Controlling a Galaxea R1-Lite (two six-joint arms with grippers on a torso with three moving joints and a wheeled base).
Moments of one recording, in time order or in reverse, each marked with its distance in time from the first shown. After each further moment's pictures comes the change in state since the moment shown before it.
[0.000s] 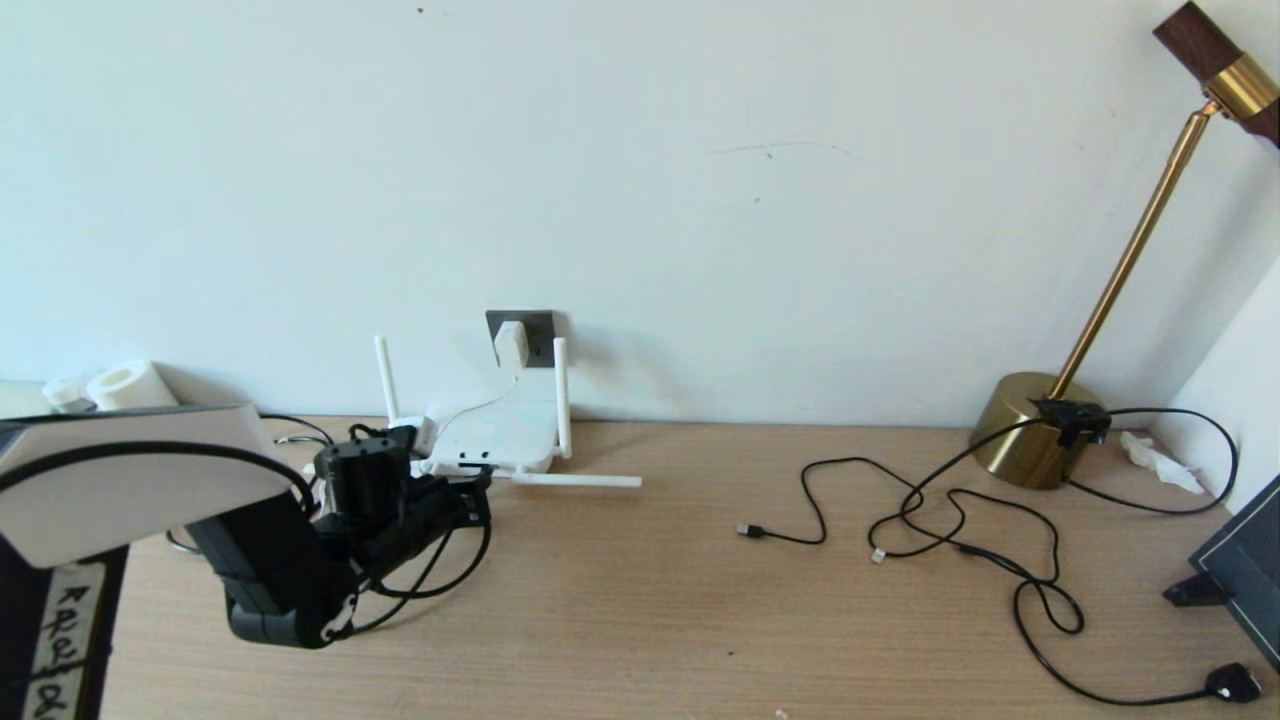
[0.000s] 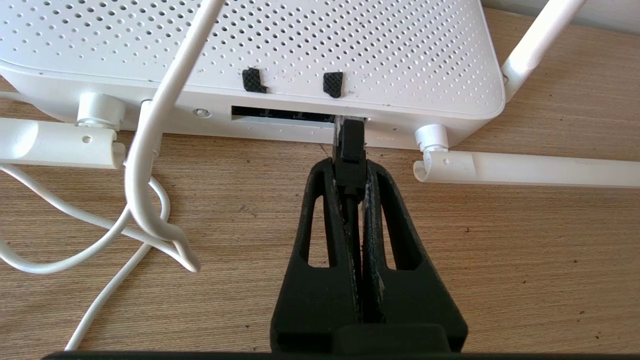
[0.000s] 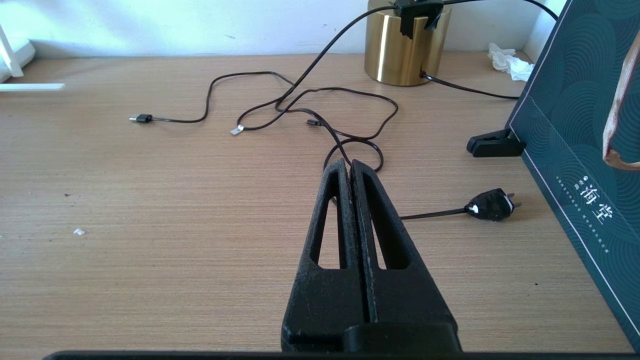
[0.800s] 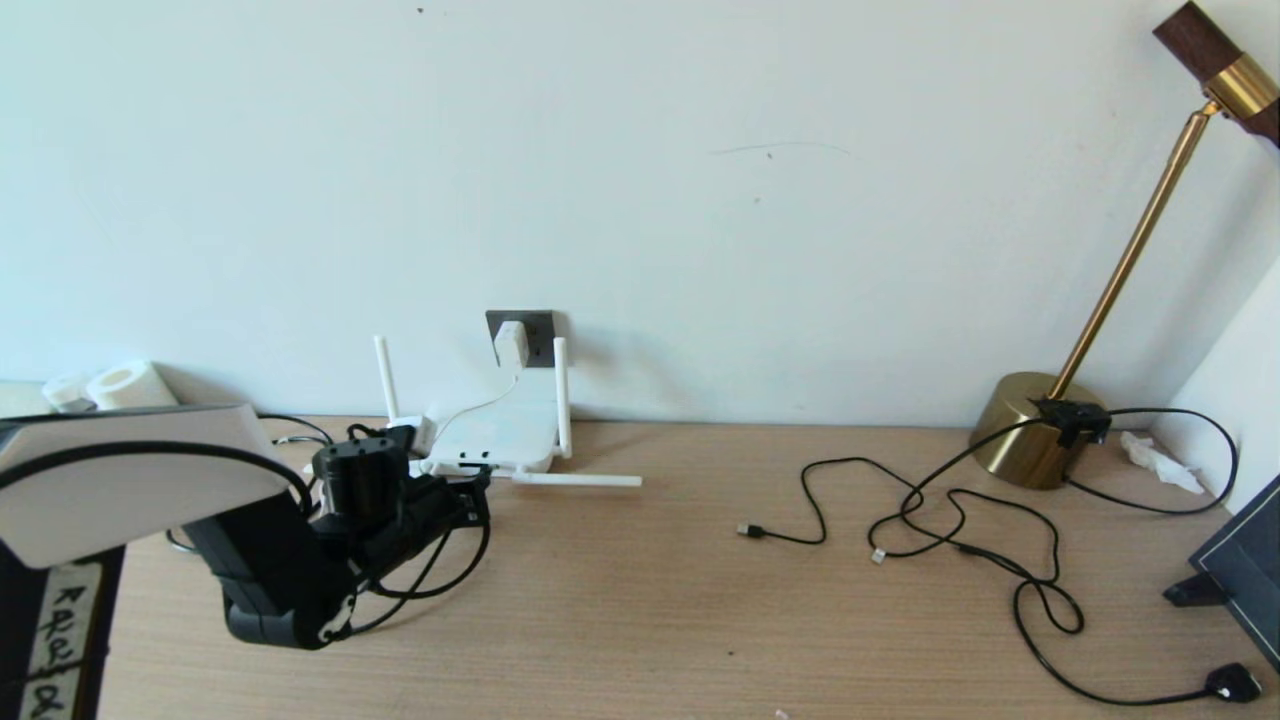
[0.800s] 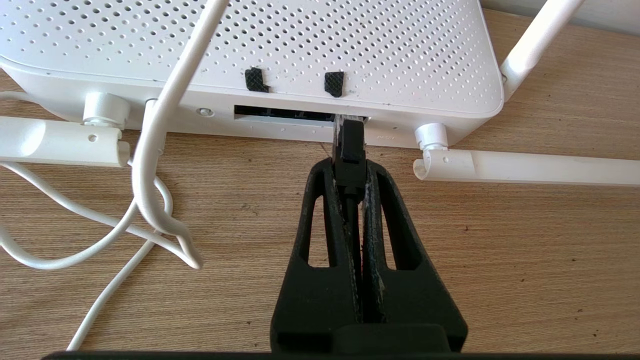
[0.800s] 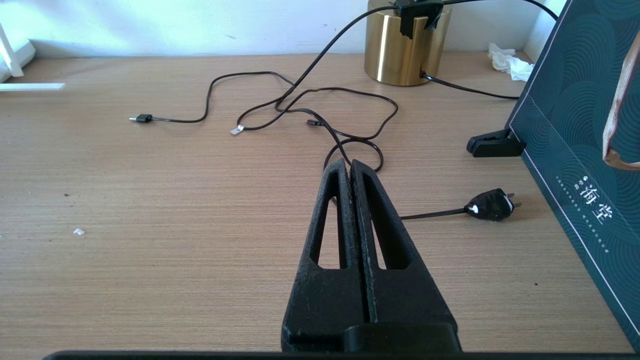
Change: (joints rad) left arm 0.000 -0.006 0.007 -0.001 0.001 0.000; right arm 0.000 0.000 0.000 0.000 0.000 0.000
